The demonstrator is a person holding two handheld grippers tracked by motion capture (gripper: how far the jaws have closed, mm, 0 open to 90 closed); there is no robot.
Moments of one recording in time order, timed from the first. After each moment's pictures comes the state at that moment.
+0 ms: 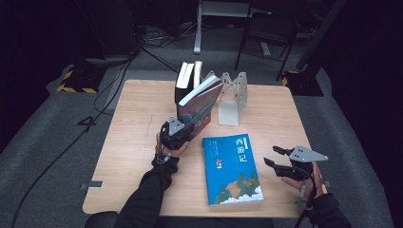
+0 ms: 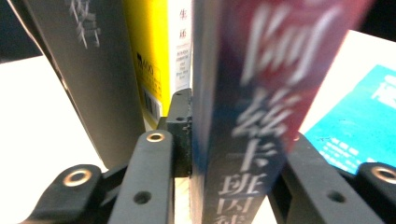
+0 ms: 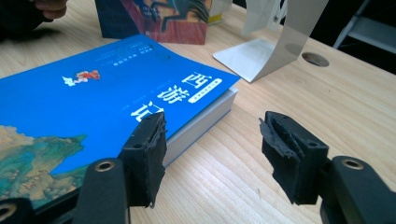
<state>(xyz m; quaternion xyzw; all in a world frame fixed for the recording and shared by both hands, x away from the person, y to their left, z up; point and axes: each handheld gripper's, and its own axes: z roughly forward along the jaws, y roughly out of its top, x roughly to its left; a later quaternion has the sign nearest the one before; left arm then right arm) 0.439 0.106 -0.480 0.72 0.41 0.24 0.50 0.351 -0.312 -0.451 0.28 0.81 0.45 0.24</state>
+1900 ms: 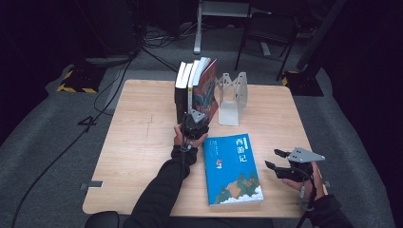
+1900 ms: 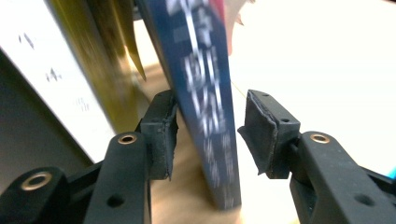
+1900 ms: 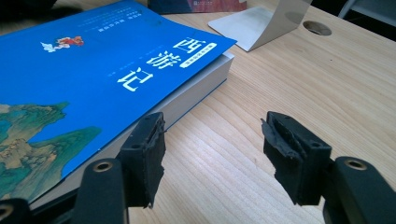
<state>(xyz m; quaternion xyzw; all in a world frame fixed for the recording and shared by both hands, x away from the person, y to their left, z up) 0.474 0.046 -0.481 0.75 0.44 0.26 0.43 0.352 -0.317 -0.462 0.30 0.83 0.42 0.23</state>
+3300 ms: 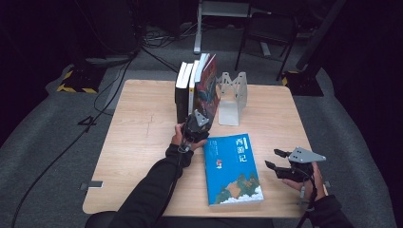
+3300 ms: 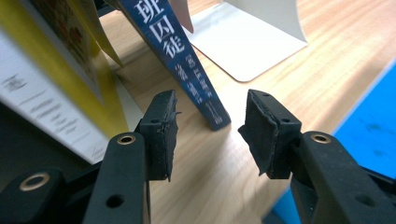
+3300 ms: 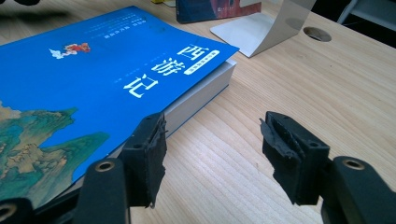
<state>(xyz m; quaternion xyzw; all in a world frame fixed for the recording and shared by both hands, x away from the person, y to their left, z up) 0.465 0.048 -0.472 0.81 0.37 0.25 0.39 0.349 -0.315 -0.457 0.30 0.82 0.42 0.23</state>
